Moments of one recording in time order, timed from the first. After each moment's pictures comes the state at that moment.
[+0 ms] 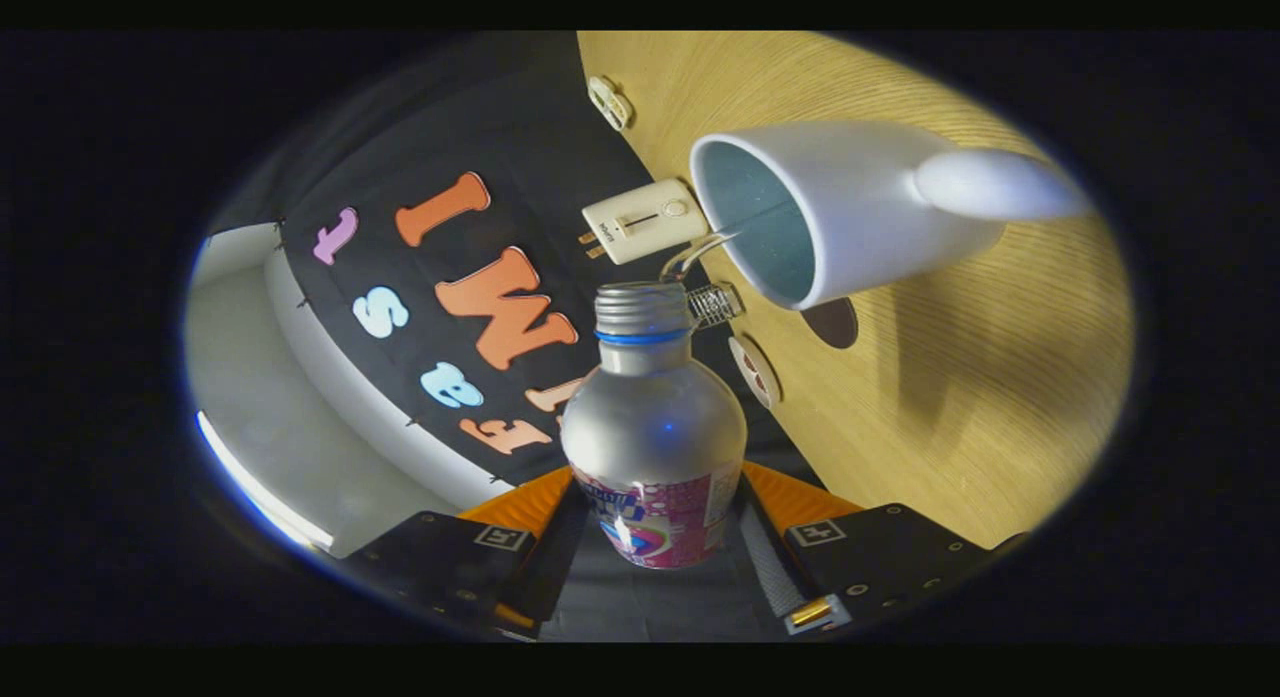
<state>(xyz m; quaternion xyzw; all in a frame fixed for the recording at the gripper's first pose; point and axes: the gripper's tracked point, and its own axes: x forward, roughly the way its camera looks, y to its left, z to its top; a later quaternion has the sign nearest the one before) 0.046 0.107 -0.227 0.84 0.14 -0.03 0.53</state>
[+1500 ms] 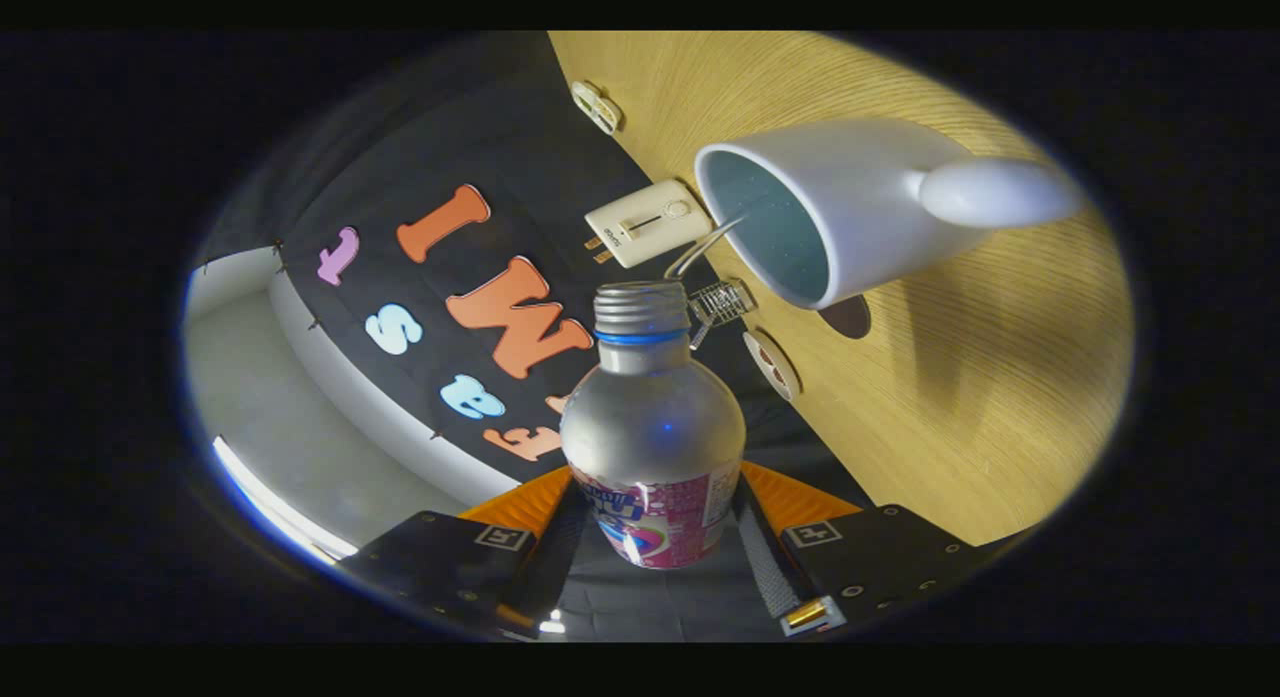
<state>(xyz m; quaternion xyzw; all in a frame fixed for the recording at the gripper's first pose) 0.044 0.096 -0.212 0.86 0.12 -0.02 0.49</state>
